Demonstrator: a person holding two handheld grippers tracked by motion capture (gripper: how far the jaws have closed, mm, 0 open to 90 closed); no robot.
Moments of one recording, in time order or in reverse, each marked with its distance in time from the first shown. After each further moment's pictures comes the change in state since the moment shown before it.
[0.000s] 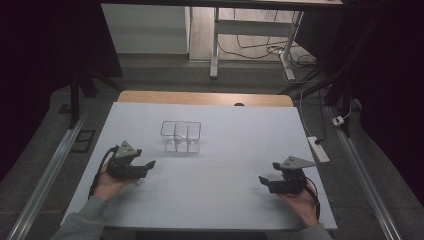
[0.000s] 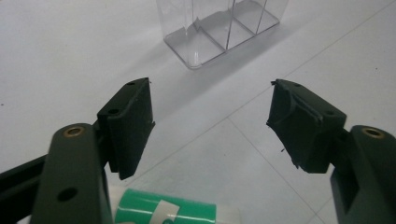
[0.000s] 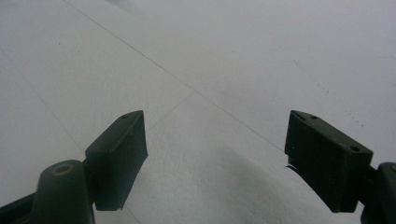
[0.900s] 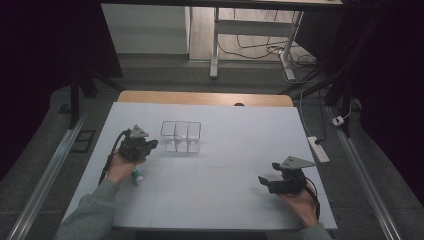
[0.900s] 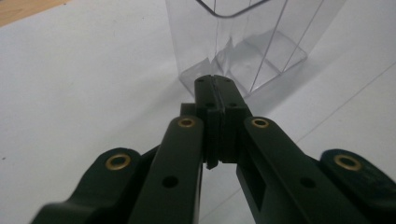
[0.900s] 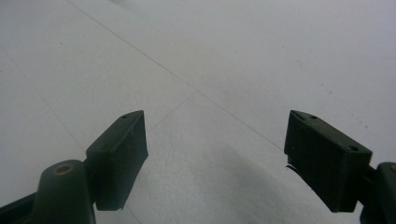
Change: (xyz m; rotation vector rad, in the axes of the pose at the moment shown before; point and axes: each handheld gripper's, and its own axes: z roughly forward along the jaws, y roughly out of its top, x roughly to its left) left arm 0.015 0.045 0.037 0.039 0.017 0.000; right arm 0.001 0.000 0.001 0.003 -0.001 -0.004
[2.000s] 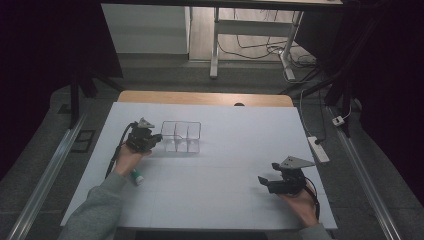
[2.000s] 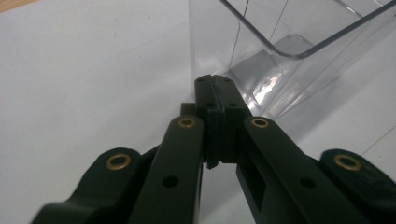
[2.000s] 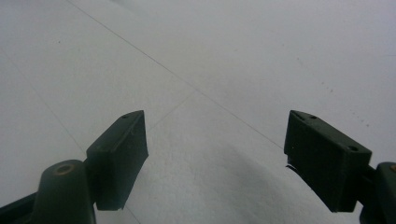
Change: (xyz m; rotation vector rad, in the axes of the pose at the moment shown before) left arm 0.014 0.014 0.030 0.038 -0.004 -0.047; right arm 0.000 0.000 0.002 0.003 0.001 0.005
